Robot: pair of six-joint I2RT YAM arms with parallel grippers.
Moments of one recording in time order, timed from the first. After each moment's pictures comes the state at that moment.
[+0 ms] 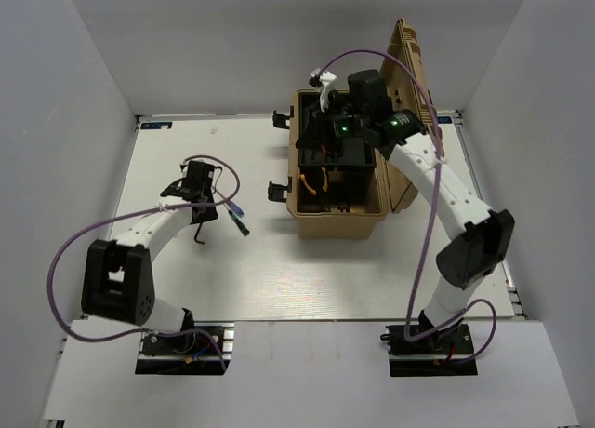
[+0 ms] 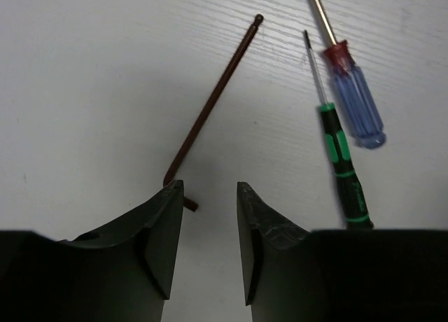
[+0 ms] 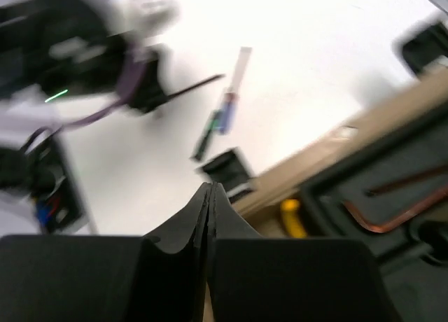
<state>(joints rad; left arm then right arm) -0.24 1.39 0.90 -0.52 -0.37 -0.39 0.55 1.79 1.89 -0.61 -0.56 0.04</state>
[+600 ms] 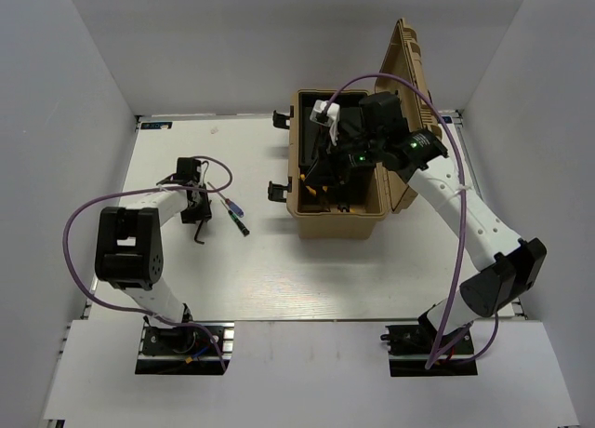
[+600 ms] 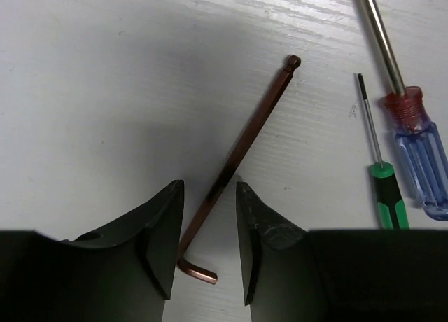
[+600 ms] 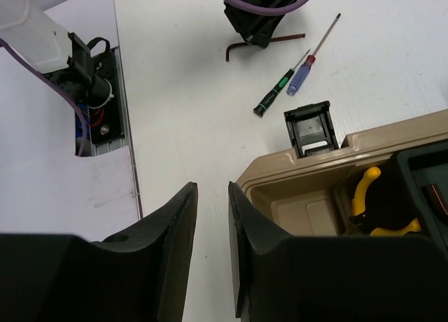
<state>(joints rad) -0.05 1.68 0.97 -0.41 -0.17 -0.22 0.59 1.53 1.66 -0.74 -0.82 -0.22</state>
